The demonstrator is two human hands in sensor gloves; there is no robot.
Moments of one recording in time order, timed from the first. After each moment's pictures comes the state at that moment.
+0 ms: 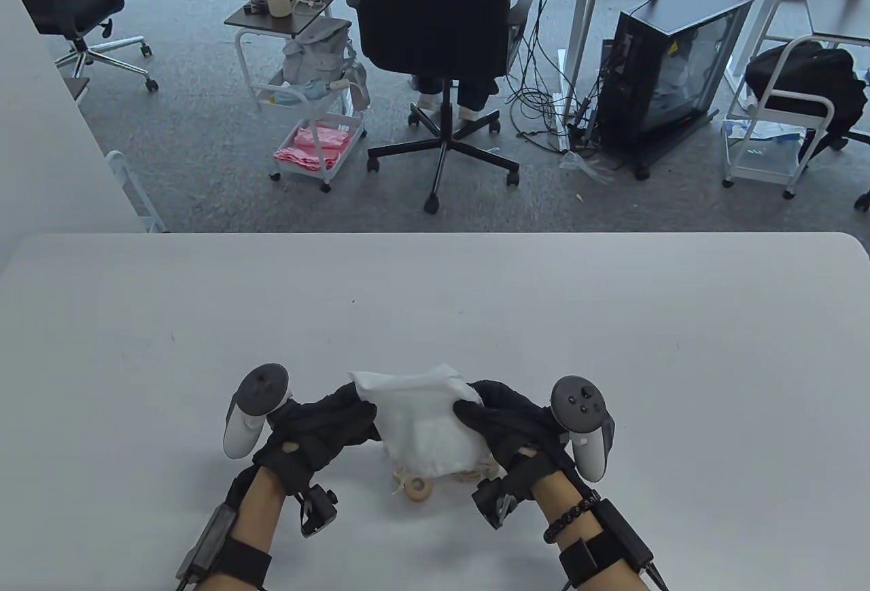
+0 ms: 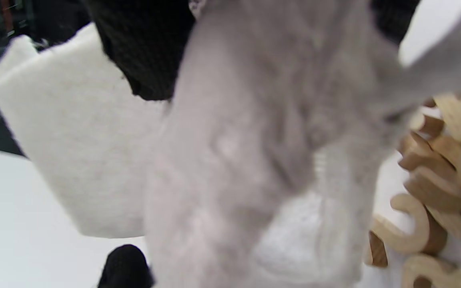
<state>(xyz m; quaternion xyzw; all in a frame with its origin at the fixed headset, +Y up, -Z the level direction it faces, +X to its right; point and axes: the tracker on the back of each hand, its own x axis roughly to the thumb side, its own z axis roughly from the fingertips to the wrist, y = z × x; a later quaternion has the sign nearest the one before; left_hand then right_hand) -0.213 -0.734 -0.375 -0.24 -0.22 0.58 0.75 0.106 -0.733 -0.359 0.03 0.09 0.75 0.66</state>
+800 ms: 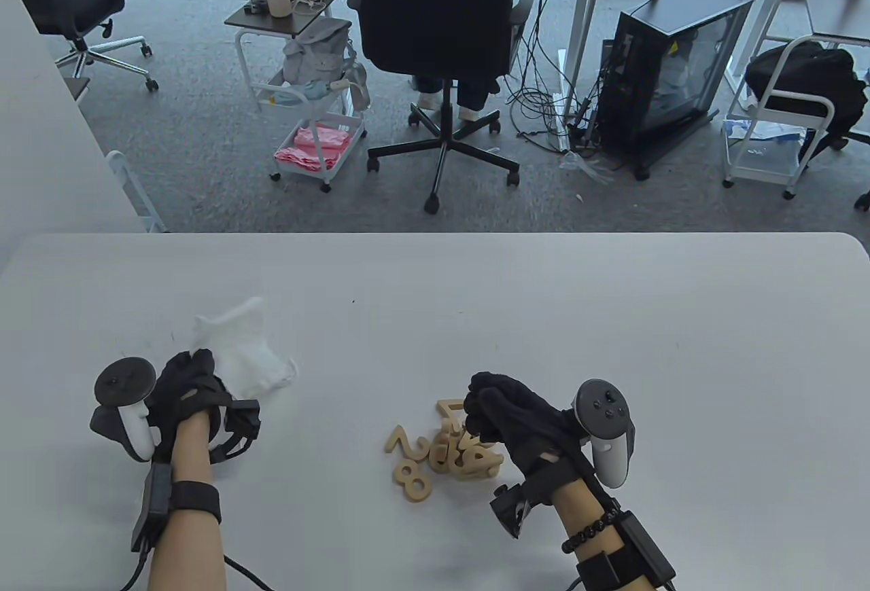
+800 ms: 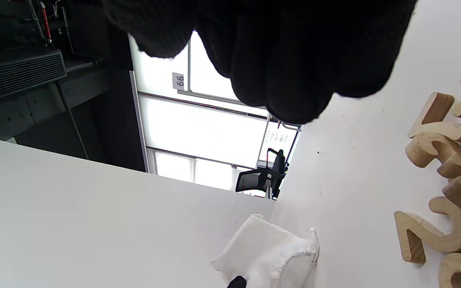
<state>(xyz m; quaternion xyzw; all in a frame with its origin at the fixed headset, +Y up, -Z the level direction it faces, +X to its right) -0.402 -0.743 -0.400 0.07 0.34 0.49 0.80 0.123 -0.705 -0.348 0.10 0.06 0.75 0.66</state>
